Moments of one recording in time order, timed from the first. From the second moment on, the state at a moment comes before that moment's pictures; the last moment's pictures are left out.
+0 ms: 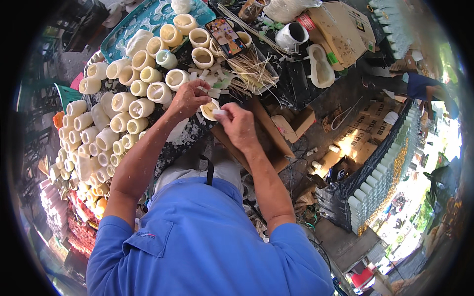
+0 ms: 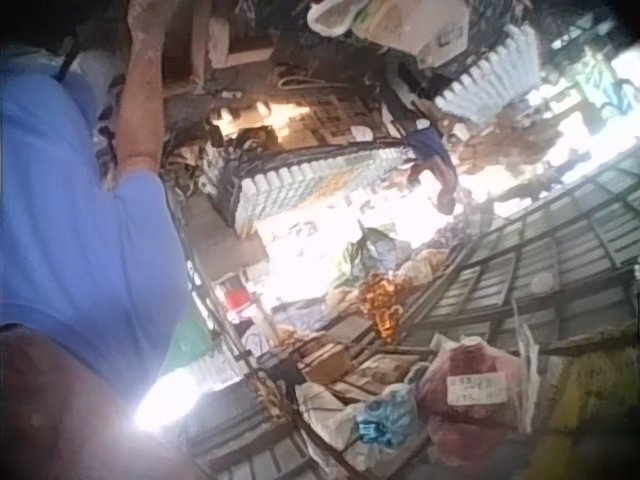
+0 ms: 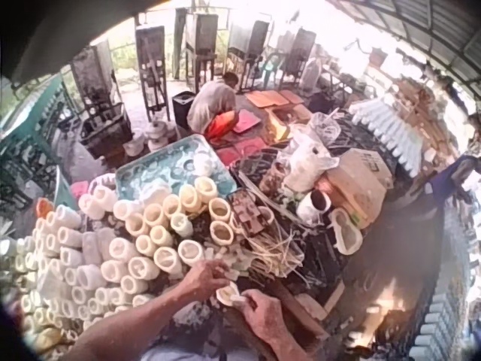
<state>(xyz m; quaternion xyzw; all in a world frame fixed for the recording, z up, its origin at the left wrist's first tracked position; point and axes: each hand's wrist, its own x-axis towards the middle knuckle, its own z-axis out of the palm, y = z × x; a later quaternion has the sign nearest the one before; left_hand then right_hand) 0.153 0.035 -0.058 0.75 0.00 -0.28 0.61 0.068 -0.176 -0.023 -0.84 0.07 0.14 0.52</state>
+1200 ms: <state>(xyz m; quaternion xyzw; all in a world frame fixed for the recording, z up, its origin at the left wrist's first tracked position) 0.058 0.061 -0.048 0.81 0.10 -0.22 0.53 0.170 -0.167 -0.118 -0.93 -0.14 0.02 0.33</state>
